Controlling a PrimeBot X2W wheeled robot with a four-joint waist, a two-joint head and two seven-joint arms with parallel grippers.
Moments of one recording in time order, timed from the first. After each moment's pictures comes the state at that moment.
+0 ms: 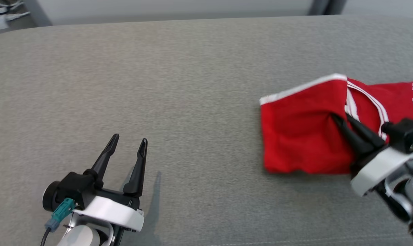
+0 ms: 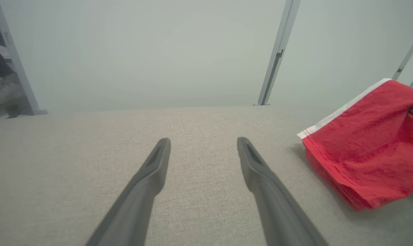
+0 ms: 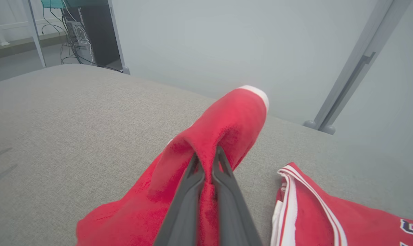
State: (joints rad) left arm -0.17 0.37 -0.48 0.01 -0.57 0.20 -0.25; right arm -0.38 -0.50 0.45 0.18 0.48 0.13 -0.09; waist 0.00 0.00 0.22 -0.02
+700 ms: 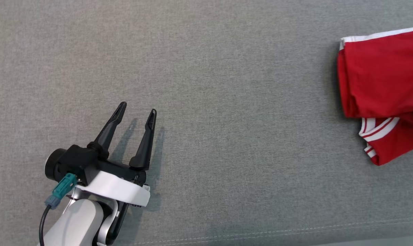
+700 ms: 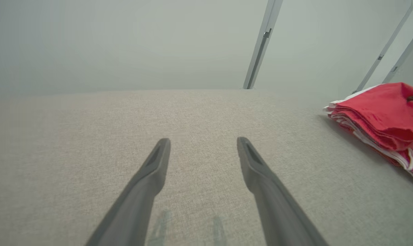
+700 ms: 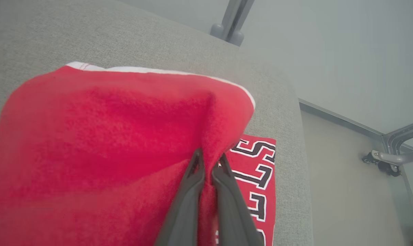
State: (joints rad) left arm -0.31 0.36 -0.50 -0.01 -0.55 0.17 -0.23; right arm -0.75 -0.86 0.59 0.48 0.72 0.13 0.11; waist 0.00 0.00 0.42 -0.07
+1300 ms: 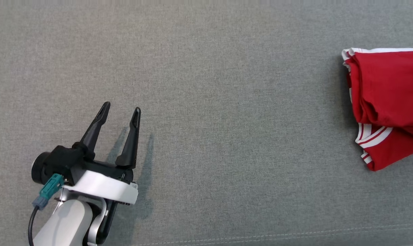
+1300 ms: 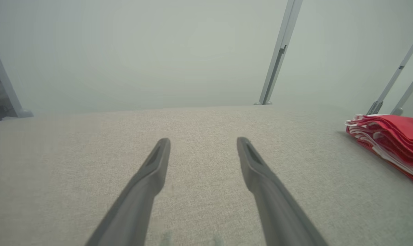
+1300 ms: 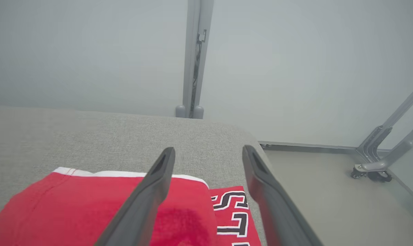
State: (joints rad) left arm -0.30 0.37 -0.46 0.02 -0.55 0.17 -0.25; right arm -0.75 -0.65 0.31 0.76 0.60 0.13 -0.23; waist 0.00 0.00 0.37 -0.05
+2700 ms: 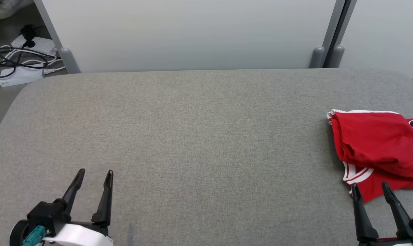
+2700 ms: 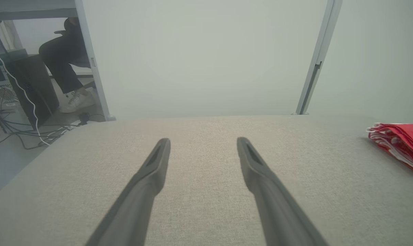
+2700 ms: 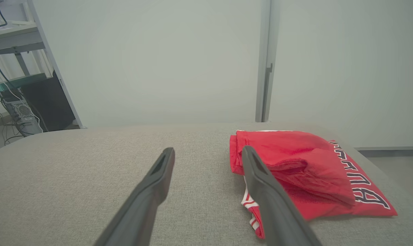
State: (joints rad) left arm 0.00 0.46 -0.41 0.01 -0.60 0.23 -0.23; right arm 0.20 -0.04 -0.06 -0.10 0.16 0.13 -0.14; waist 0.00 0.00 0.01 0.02
